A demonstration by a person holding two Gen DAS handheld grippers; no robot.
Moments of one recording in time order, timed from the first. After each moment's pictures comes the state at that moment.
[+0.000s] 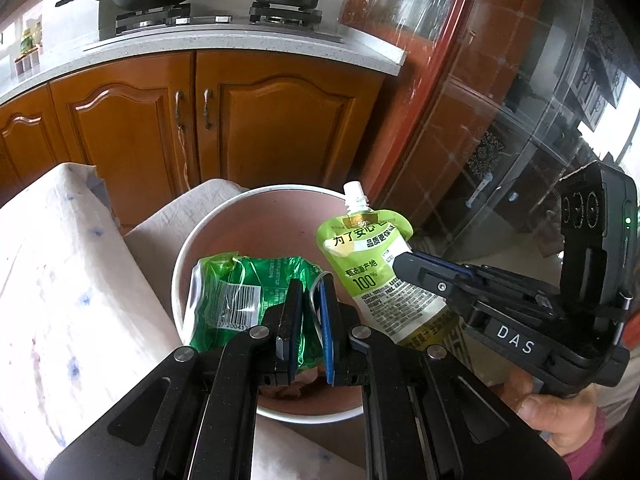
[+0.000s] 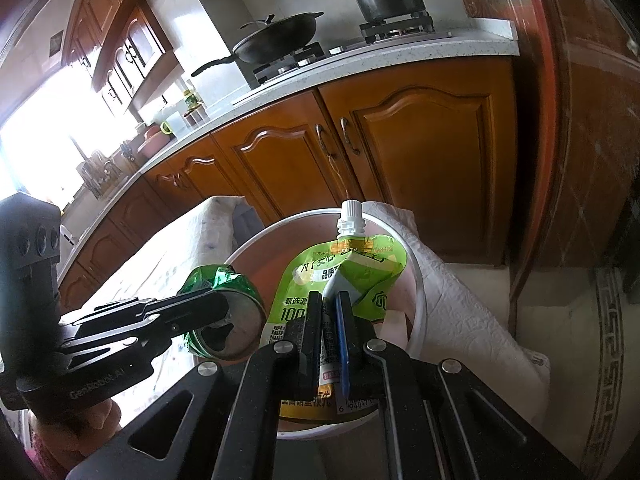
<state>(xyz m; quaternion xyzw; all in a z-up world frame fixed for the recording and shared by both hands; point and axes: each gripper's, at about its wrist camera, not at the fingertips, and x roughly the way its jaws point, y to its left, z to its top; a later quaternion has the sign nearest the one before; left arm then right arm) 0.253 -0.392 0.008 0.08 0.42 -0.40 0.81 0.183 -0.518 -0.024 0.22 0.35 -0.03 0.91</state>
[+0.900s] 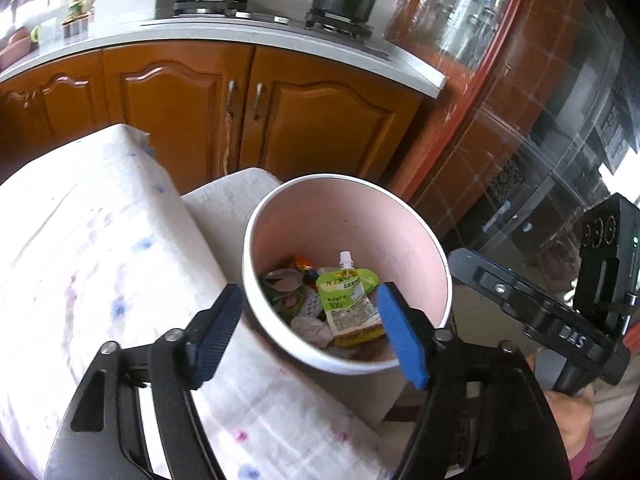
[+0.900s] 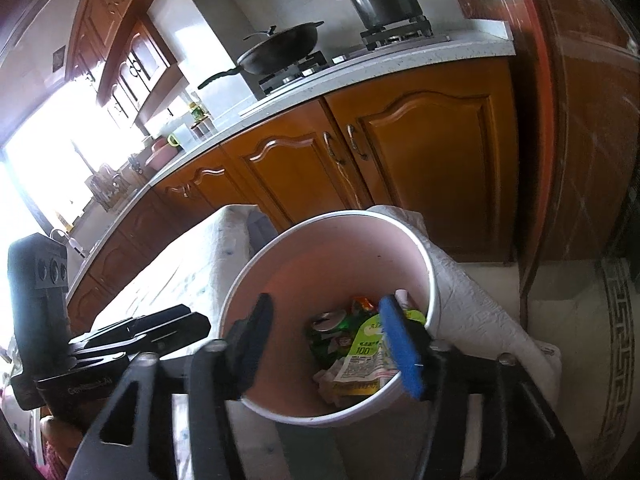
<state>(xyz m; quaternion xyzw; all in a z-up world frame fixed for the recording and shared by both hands) 0.244 -0.326 0.011 0.02 0.43 -0.34 0.84 0.165 -0.509 -0.015 0.24 0.32 -0.02 0.91</state>
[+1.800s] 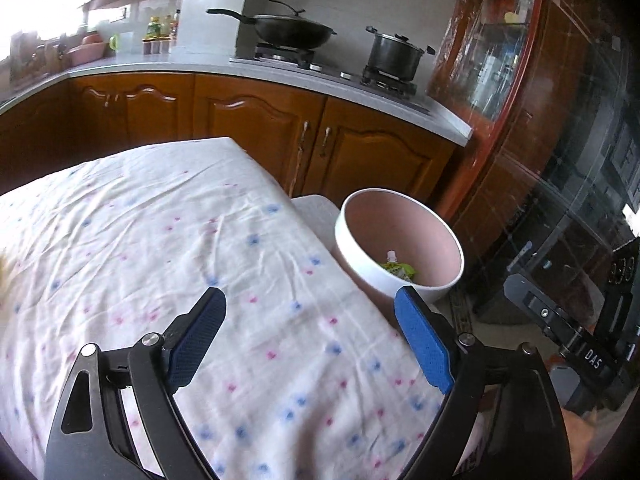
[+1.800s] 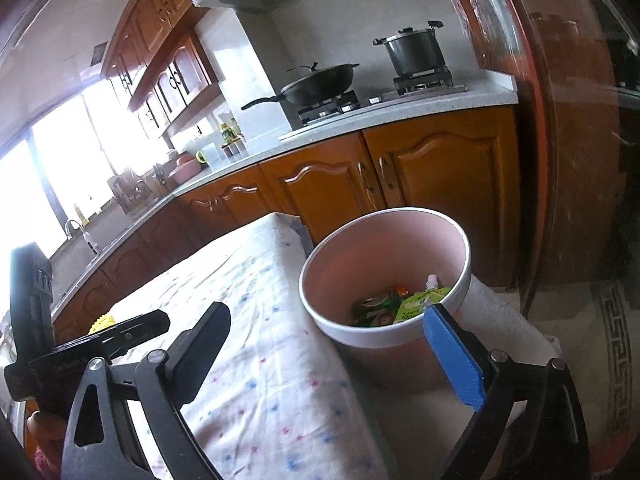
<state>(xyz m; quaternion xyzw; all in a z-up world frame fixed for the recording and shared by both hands) 0.154 -0.191 0.039 -0.02 0.36 -0.26 0.90 0.083 -0.418 0.014 0.20 0.25 -0.03 0.95</state>
